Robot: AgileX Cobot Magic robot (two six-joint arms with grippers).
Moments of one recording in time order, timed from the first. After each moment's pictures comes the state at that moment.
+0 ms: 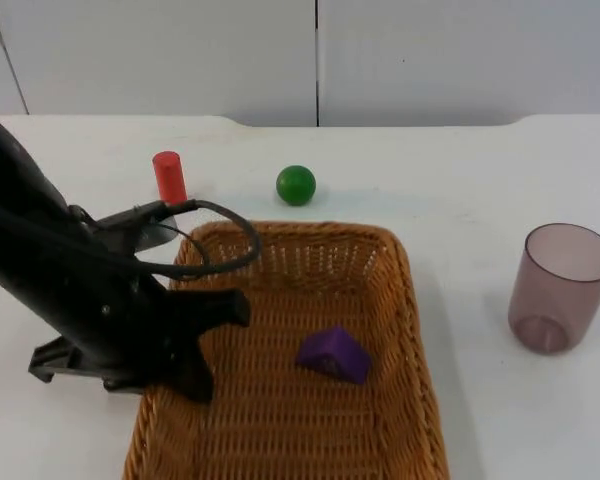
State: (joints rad) right arm 0.69 0.86 -1.10 0.19 0.80 -0.33; left arm -0.33 1.94 -0.78 -0.96 0.41 0.52
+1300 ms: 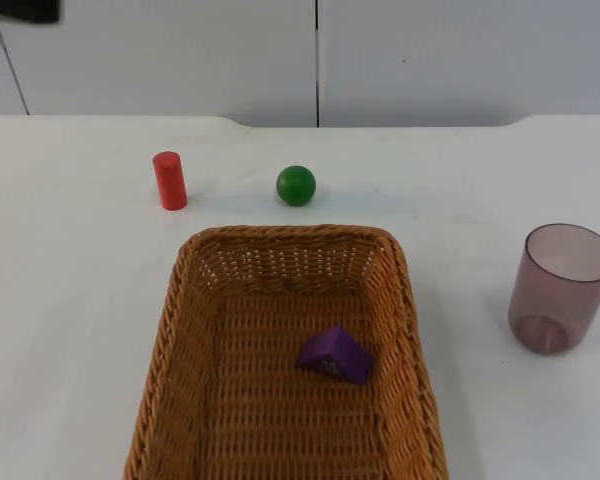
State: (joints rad) right arm 0.69 0.84 -1.08 0.19 0.75 -0.32; left arm -0.13 0.88 -0.78 -0.61 0.68 0.49
